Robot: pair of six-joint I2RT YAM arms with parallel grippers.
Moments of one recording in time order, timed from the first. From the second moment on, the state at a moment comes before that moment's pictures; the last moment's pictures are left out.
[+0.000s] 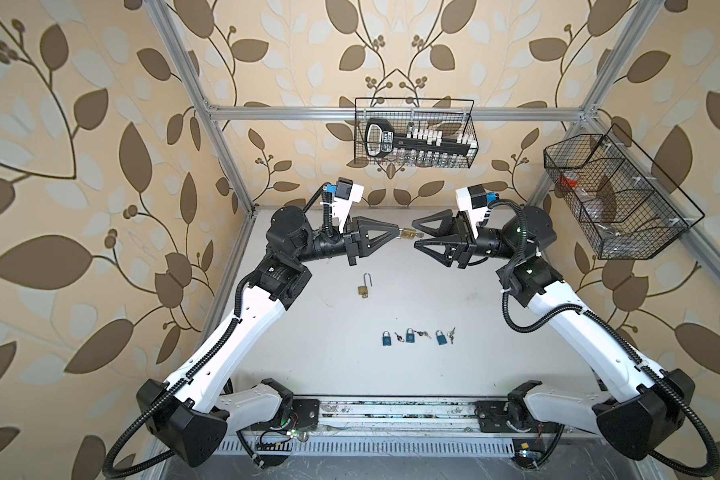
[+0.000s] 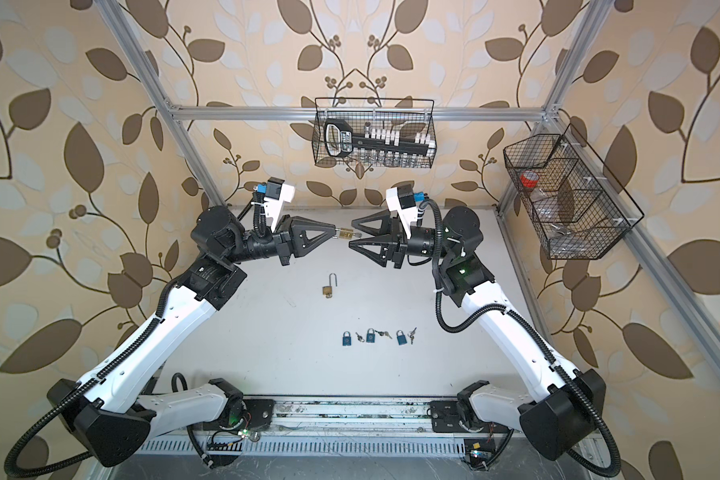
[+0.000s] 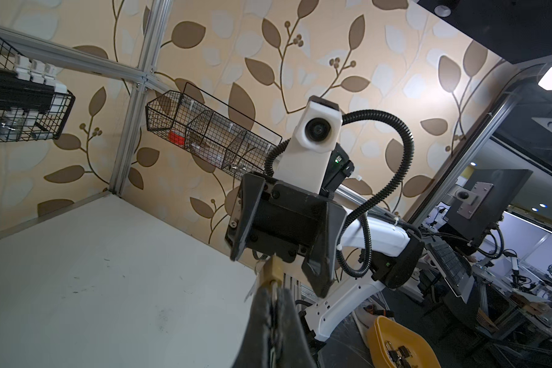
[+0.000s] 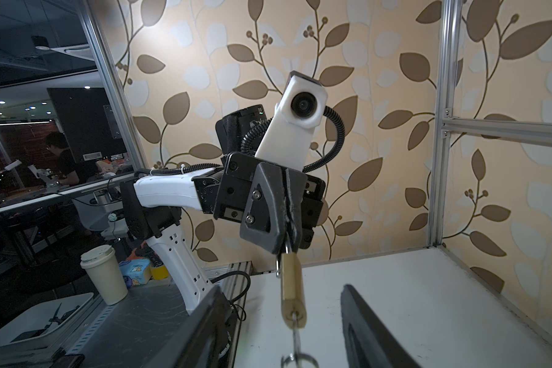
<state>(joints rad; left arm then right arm) -0.47 1.17 1.24 0.17 0.94 -0.63 0.43 1.24 1.20 0.35 -1.01 0.39</state>
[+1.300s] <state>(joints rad) -0.47 1.14 1.20 0.20 0.93 -0.62 0.46 1.26 1.23 0.32 -1.01 0.44</state>
